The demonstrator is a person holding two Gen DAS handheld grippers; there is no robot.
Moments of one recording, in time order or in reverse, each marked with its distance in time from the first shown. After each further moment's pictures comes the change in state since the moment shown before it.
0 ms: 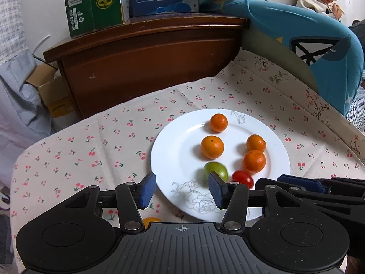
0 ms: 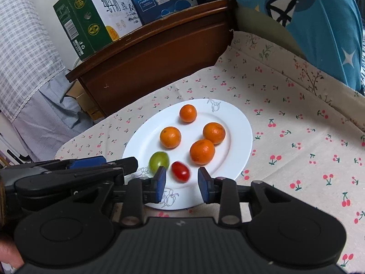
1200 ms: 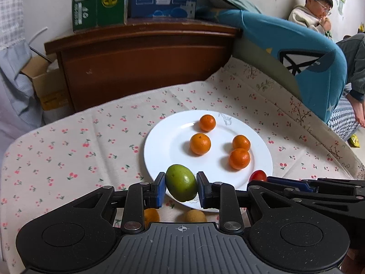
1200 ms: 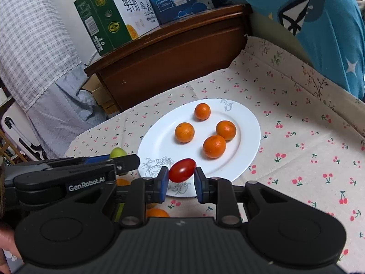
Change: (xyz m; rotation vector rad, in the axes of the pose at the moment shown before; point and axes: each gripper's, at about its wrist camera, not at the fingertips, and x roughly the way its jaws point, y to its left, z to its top) left arm -0.013 0.012 -0.010 -0.056 -0.023 -0.101; right arm -0.013 0.006 -0.004 -0.049 0.006 0.050
